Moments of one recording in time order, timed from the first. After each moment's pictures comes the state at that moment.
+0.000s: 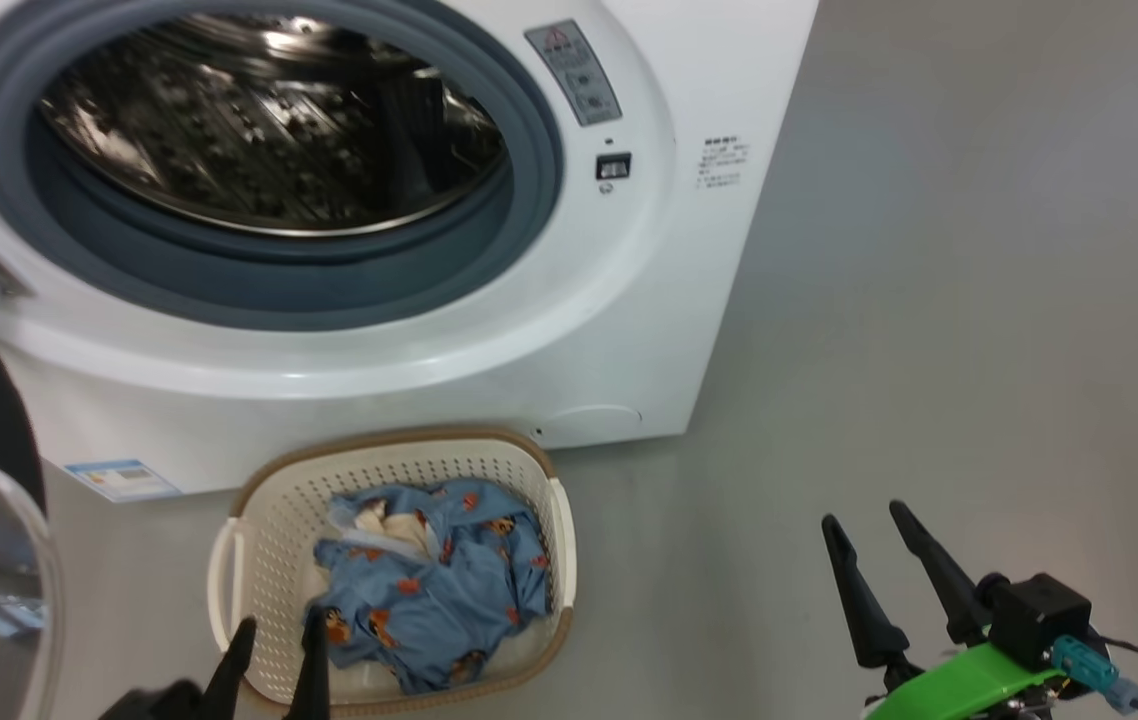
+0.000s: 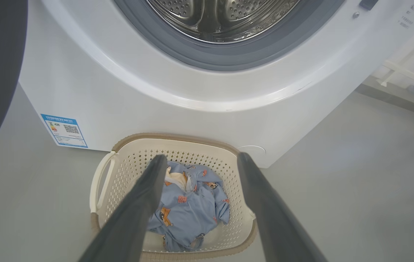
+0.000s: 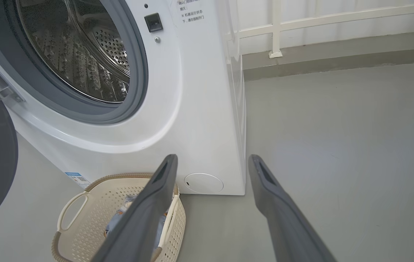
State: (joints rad) left arm 0.04 0.05 -0.09 0.26 -0.41 -0.13 -0.25; right arm -0.04 -0.08 0.08 0.22 0.25 0.13 -0.25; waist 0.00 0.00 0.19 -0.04
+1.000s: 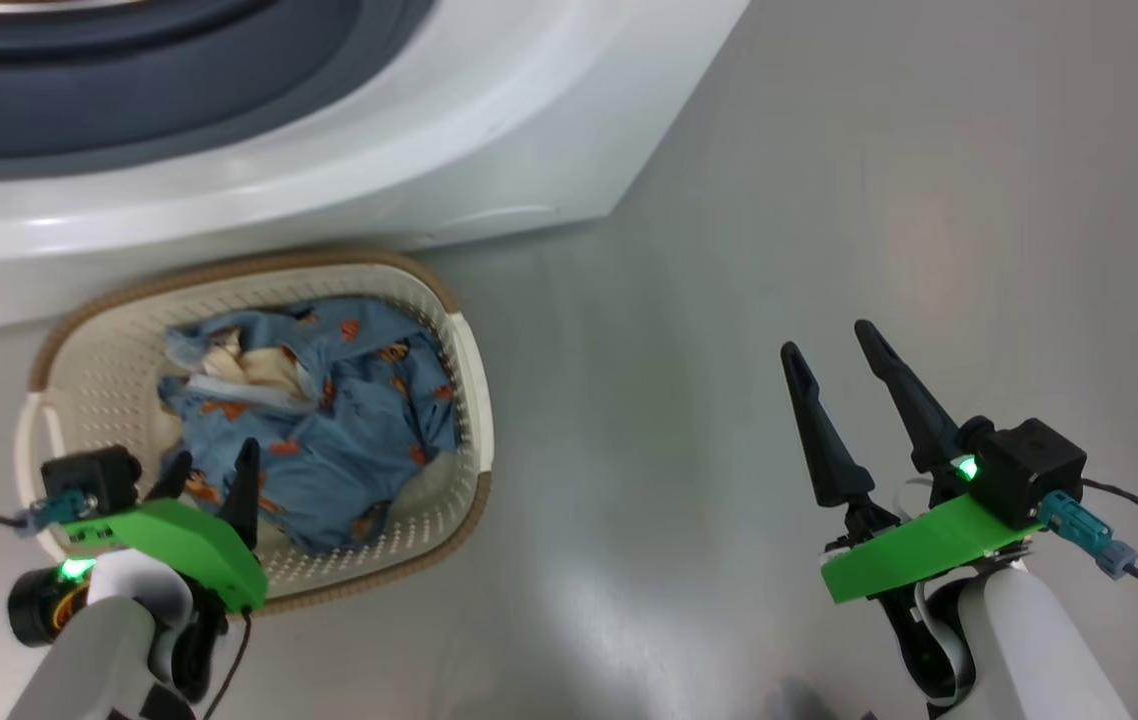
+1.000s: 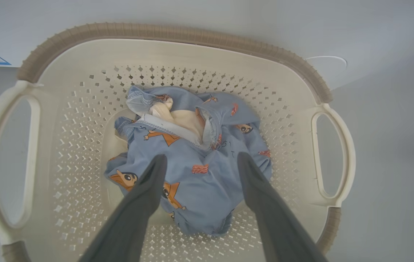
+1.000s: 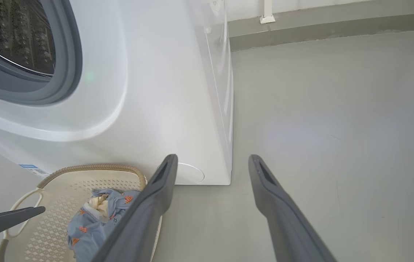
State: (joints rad) left arm -0.55 0.19 -0.29 0.86 -0.60 -0.13 -0.19; right arm -0.28 -0.06 0.12 0.17 0.25 0.13 -0.25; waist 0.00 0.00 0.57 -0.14
